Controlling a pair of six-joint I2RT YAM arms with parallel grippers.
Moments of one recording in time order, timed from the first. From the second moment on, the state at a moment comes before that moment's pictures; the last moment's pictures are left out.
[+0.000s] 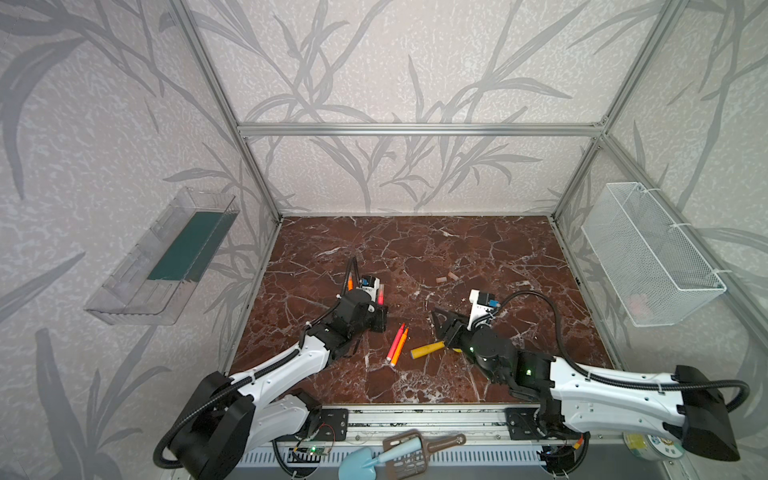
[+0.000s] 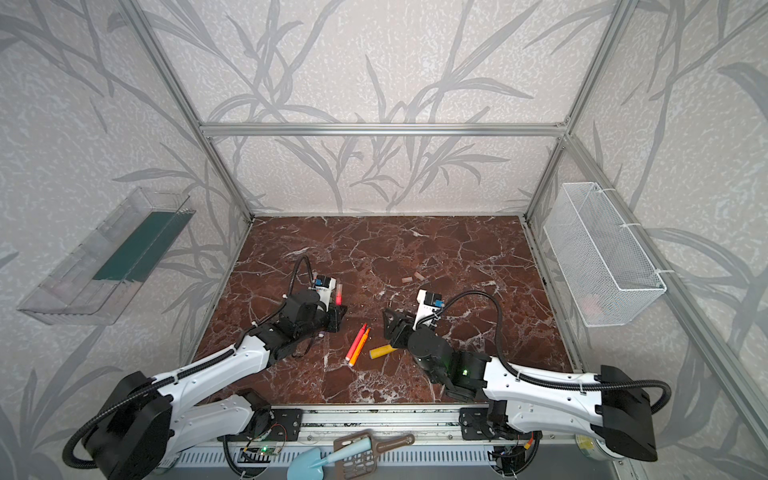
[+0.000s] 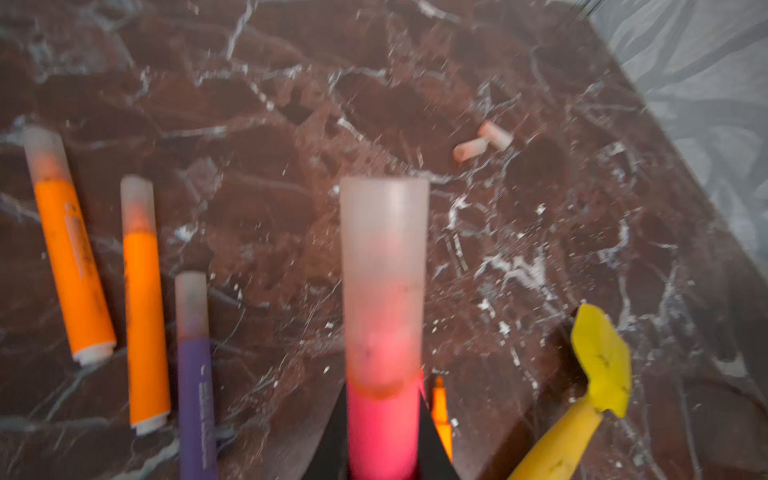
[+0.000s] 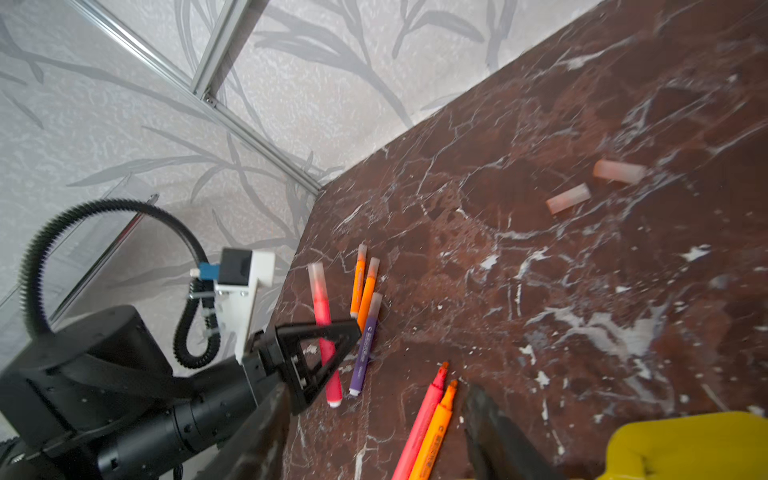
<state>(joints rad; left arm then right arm) -0.57 1.16 0.48 0.00 0.00 -0.43 1.18 0.97 0.51 0.15 0.63 0.99</state>
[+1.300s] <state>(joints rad) -0.57 1.34 0.56 -0.10 -0.13 -0.49 1.15 1.57 0.66 0.40 0.29 0.95</state>
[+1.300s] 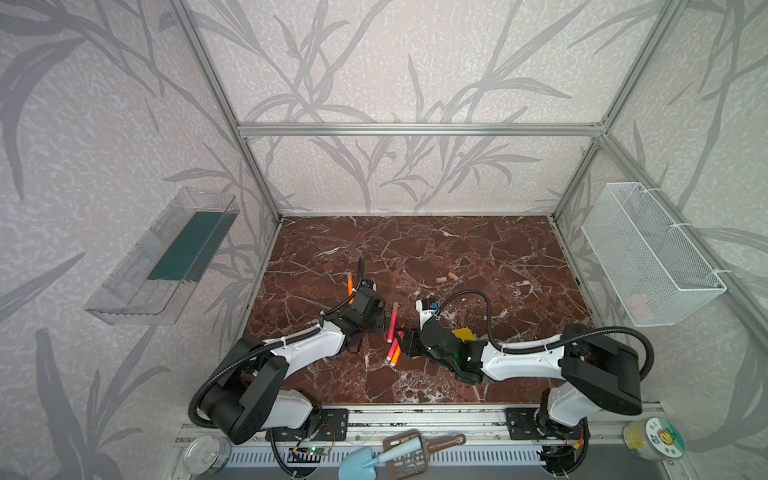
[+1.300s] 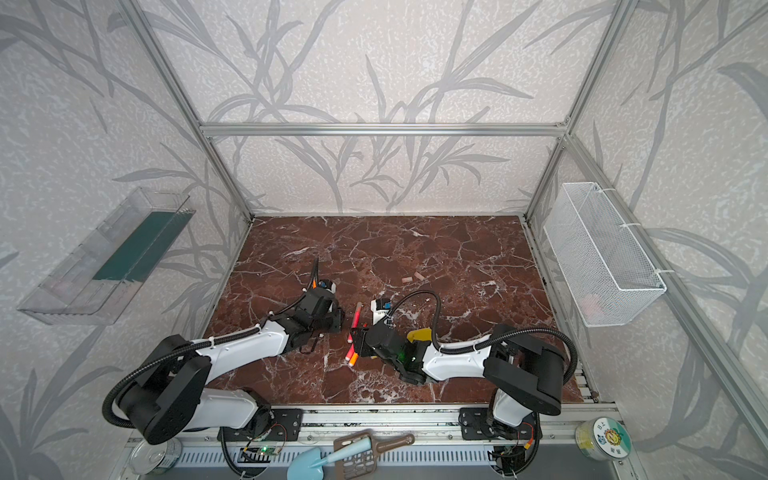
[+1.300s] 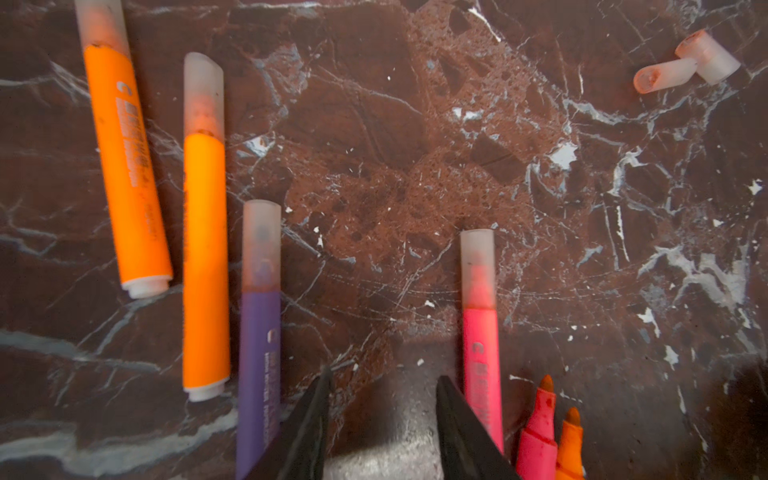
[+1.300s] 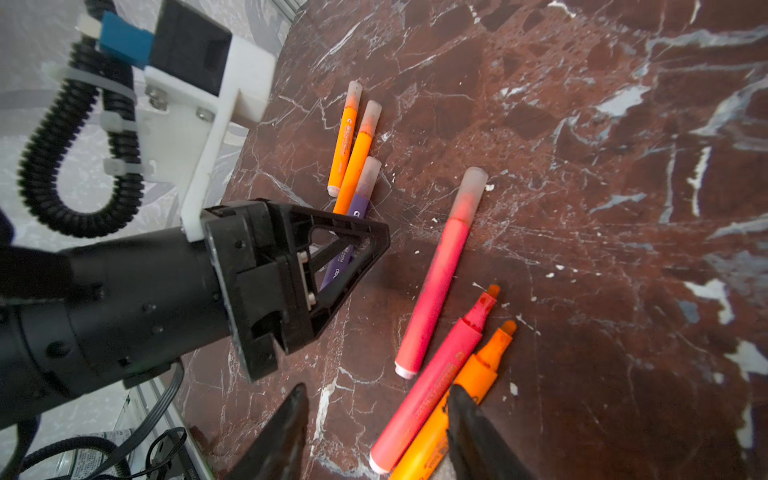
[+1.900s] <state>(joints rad) -0.82 1.12 0.47 -0.16 -0.12 -0.47 1.03 1.15 0.50 0.22 0.42 0.94</state>
